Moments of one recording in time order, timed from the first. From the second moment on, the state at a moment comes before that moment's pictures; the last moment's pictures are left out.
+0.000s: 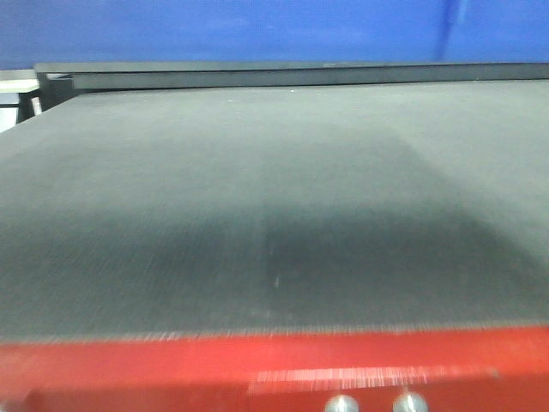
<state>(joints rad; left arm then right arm) -0.29 1.35 -1.72 0.41 1.28 -0.17 0.47 1.31 -1.65 -0.28 1.20 0.21</state>
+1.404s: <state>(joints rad) -0.29 1.35 -1.72 0.41 1.28 -0.17 0.47 1.31 -1.65 -0.27 1.20 0.21</state>
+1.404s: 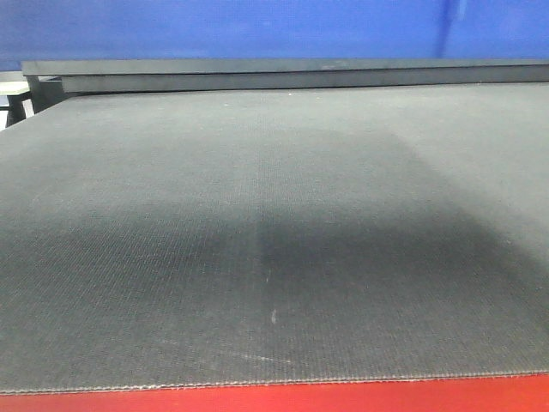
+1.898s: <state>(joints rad) -0.29 1.36 -1.72 0.41 1.27 -0.16 0.47 1.31 -1.65 -0.26 1.20 0.21</state>
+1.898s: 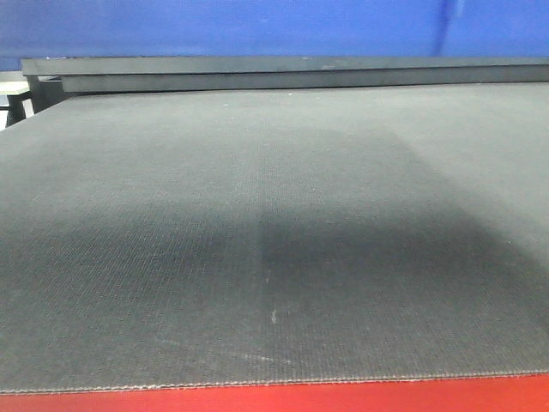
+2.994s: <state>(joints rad) -0.18 1.79 -1.72 0.36 1.02 -0.19 0.36 1.73 -1.64 -0.31 0.88 0.21</state>
